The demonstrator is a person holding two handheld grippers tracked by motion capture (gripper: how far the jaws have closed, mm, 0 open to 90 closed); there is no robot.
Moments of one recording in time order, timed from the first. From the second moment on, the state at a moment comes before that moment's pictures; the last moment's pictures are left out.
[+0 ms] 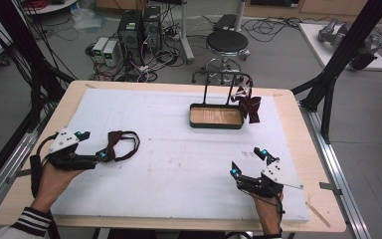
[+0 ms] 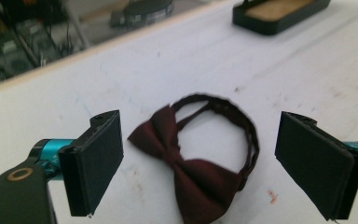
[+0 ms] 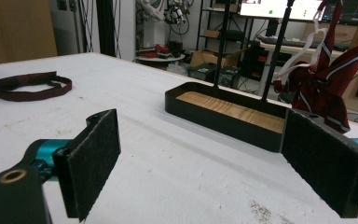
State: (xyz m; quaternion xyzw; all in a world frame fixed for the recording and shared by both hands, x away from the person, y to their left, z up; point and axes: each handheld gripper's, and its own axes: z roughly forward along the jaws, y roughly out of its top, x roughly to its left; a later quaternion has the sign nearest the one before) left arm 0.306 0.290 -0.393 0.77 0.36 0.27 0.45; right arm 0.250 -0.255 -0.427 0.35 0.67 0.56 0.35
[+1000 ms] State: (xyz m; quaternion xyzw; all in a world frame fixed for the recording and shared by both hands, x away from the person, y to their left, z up) left arm 0.380 0.269 -0.401 0.83 0.48 0.09 0.26; right arm 0.250 -0.255 -0.441 0.36 0.65 0.57 0.35
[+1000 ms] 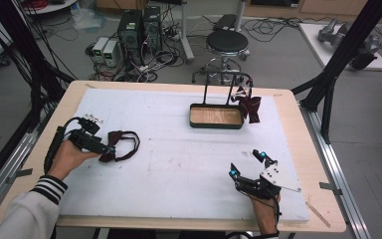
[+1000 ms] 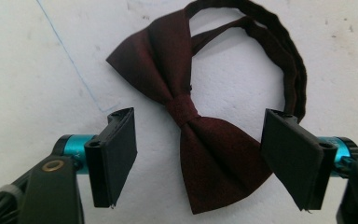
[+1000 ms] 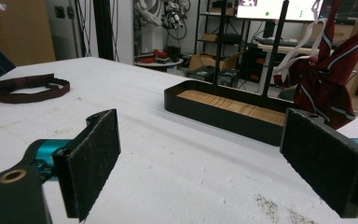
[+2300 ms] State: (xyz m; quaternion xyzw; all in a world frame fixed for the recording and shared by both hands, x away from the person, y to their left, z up) left arm 0.396 0.251 -0.412 0.83 0.51 0.06 0.21; right arm 0.249 -0.253 -0.446 0.35 0.66 0.57 0.34
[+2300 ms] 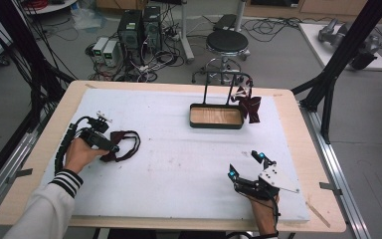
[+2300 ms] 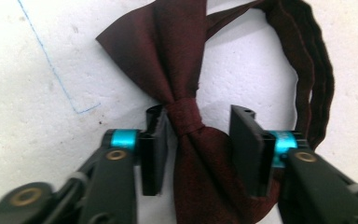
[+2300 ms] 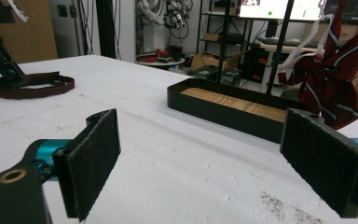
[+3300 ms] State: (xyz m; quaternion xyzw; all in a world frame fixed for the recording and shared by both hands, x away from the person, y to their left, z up) left arm 0.373 0.241 -0.358 0.81 0.39 0.18 0.40; right arm 0.251 -0.253 -0.451 0.36 0.65 0.57 0.34
